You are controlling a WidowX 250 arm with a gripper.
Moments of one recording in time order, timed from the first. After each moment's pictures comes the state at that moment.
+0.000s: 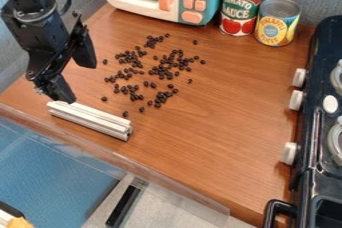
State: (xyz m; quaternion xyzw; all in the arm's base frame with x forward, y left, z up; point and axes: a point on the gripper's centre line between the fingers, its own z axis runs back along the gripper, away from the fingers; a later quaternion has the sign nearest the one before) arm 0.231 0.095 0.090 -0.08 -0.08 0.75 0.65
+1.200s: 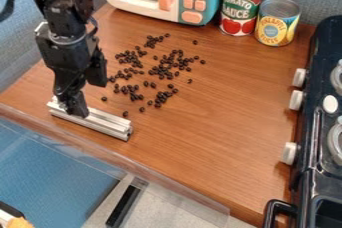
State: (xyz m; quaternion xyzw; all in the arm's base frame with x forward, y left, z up) arm 0.249 0.098 0.044 -0.01 -0.07 0.77 0.64
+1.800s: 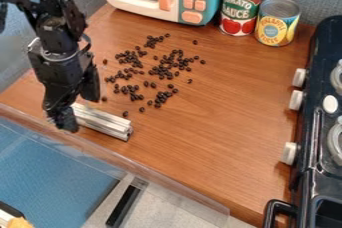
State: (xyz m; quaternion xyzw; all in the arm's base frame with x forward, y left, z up) arm 0.230 0.101 0.033 0.00 -0.07 0.75 0.66
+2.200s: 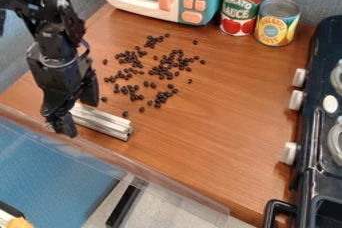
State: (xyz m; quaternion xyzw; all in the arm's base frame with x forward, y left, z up) arm 0.227 0.102 0.024 0.01 -0.06 0.75 0.66
